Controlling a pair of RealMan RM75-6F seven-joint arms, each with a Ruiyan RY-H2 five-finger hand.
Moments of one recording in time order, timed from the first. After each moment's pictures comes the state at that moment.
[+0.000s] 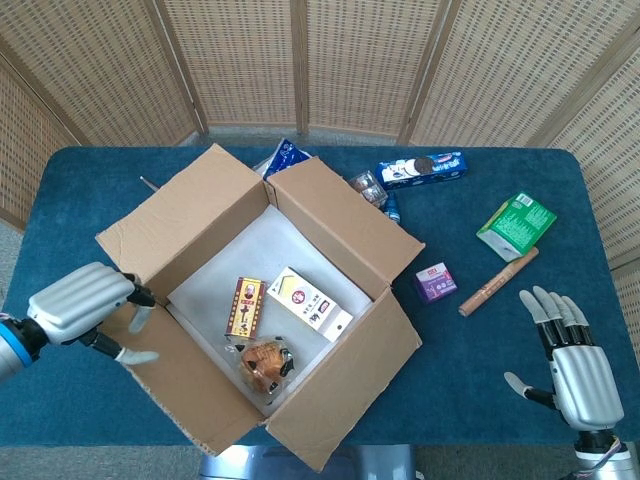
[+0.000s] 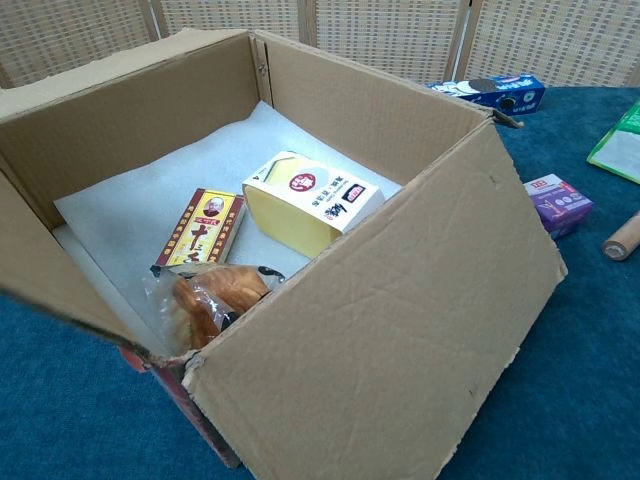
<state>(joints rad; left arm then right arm) -0.64 -0.28 -0.16 -2.06 1.94 0.74 -0.78 0.02 -1.02 0.02 -1.96 -1.66 1.57 -0.13</state>
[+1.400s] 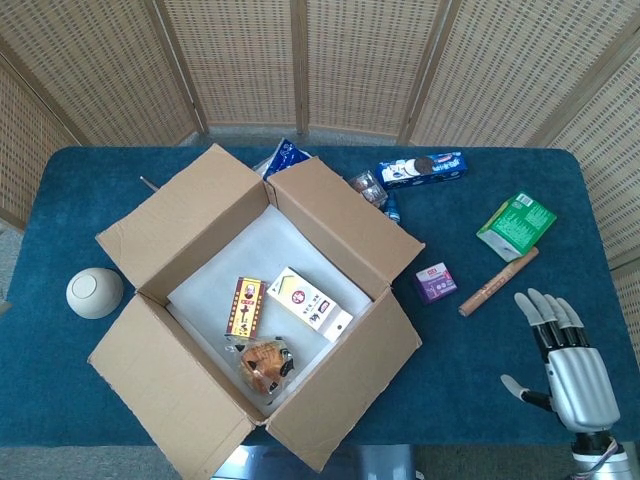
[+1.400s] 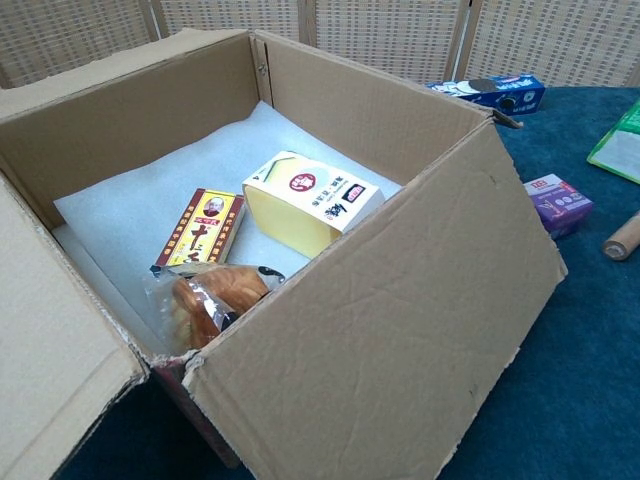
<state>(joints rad) -0.20 -0.86 -0.08 -1.41 1.49 1.32 -0.30 0.01 -1.02 0.03 -1.96 -1.67 1.57 -0.13</state>
